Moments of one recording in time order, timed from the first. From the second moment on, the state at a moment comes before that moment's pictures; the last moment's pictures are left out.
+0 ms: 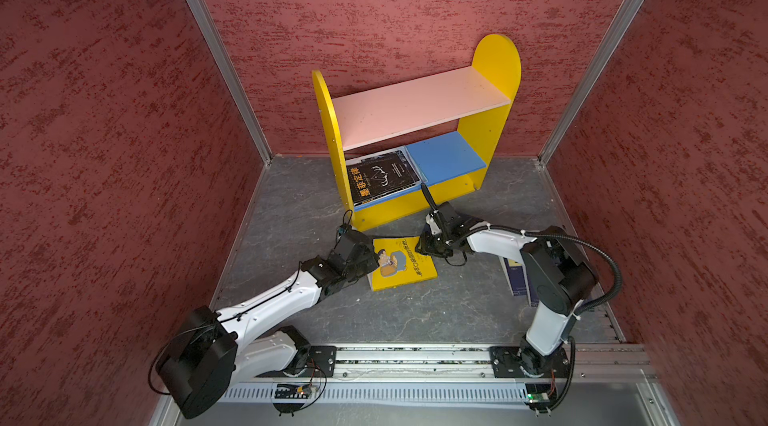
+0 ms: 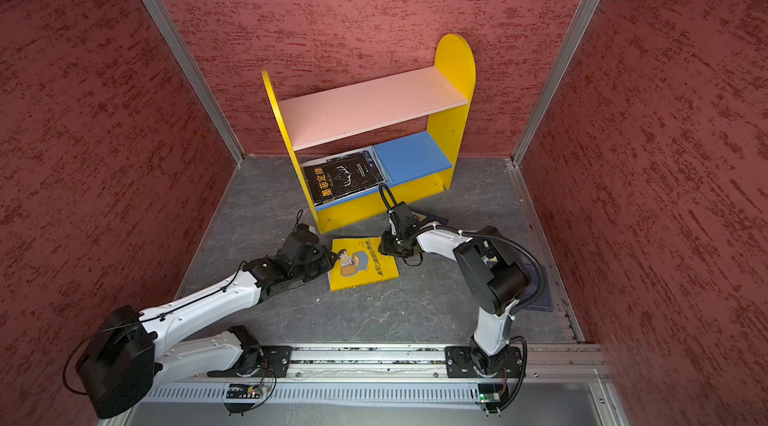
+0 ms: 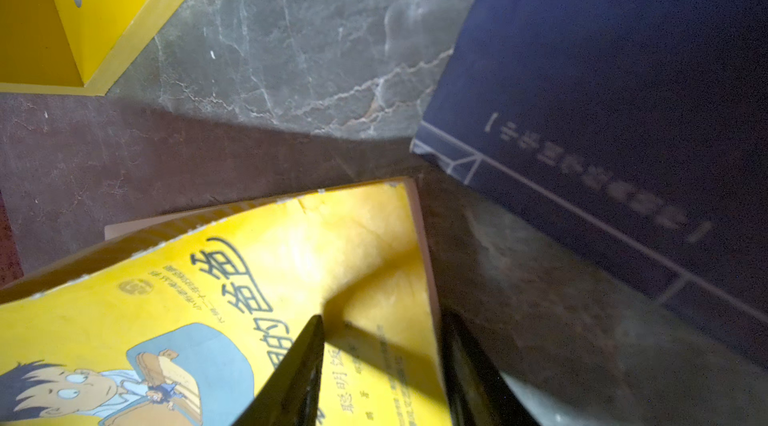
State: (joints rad) left arm -0.68 1.14 0.58 -0.25 -0.03 -1.06; right arm 0.59 1.81 1.04 -0.31 -0.29 0.65
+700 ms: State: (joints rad) left arm -0.56 1.12 0.70 -0.34 0.06 -1.31; right arm 0.37 1.47 0.68 -0.02 -0.51 1.09
